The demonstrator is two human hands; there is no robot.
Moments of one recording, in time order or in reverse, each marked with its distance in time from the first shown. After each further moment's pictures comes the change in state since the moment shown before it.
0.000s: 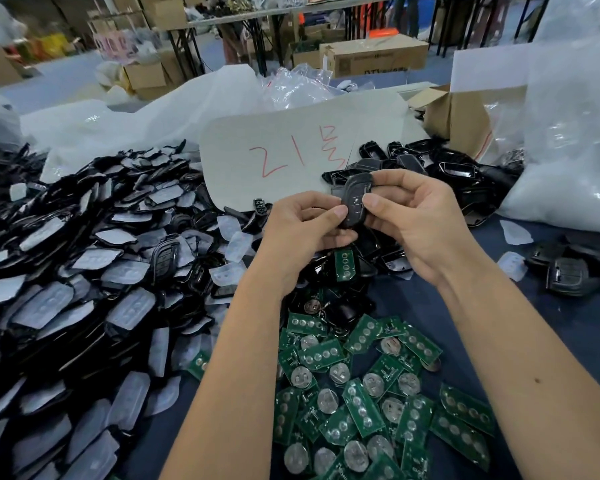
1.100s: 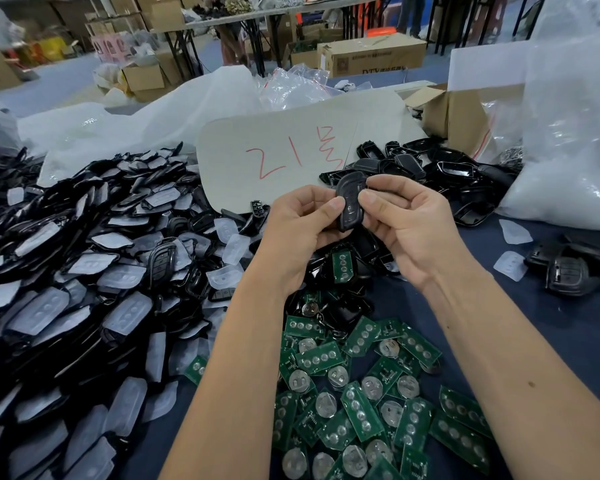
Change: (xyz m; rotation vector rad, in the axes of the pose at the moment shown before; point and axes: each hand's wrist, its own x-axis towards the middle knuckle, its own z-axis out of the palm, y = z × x) left_hand 0.001 0.003 0.007 -0.041 -0.019 0.033; right_hand 0.000 0.007 0.008 0.261 0.116 0.089
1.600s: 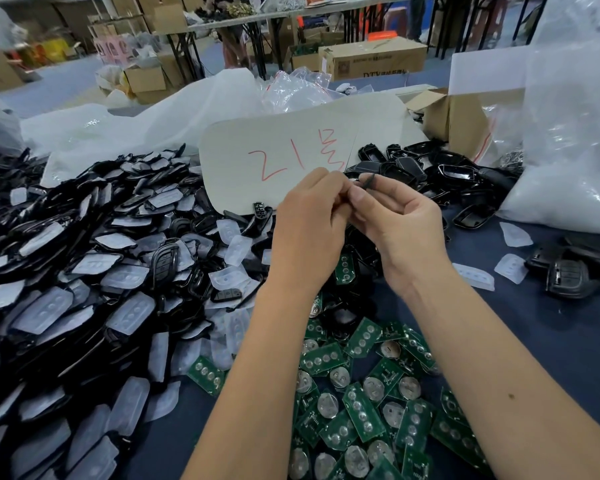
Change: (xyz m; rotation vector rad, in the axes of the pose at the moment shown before) left_hand 0.002 0.003 0.010 0.952 0.164 0.670; right_hand -0.006 0.011 0.017 -0.003 0.058 -0.062
